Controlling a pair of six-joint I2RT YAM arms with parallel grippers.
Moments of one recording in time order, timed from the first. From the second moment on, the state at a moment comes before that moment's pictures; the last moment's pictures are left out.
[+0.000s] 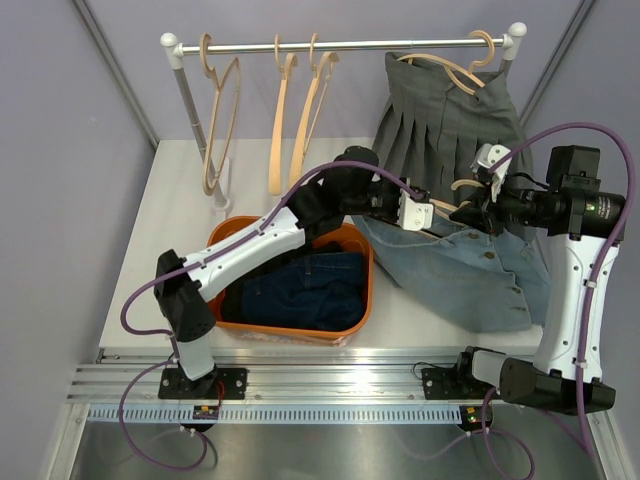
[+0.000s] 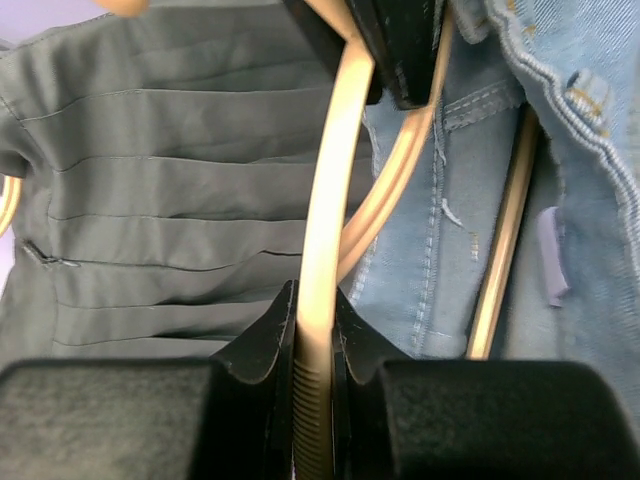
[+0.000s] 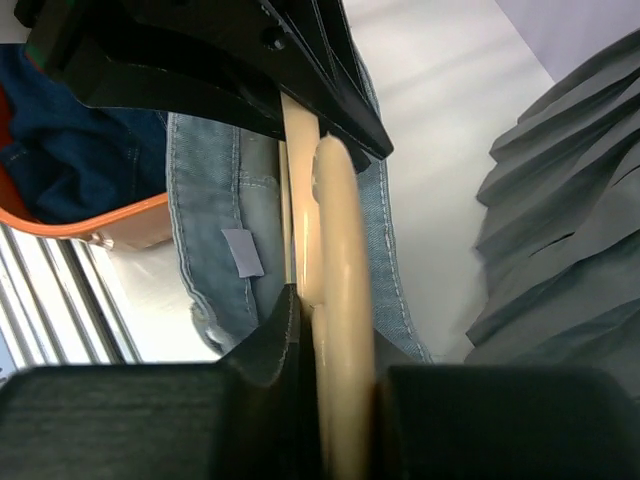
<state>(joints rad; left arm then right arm) -0.95 1.80 1.80 -0.27 0.42 0.92 -0.21 1.22 1.69 -1.39 -0.97 -1.01</state>
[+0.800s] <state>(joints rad) -0.96 1.76 1.78 -0.08 0.30 0.59 -0.25 1.14 1.68 -1.36 -0.87 -0.81</state>
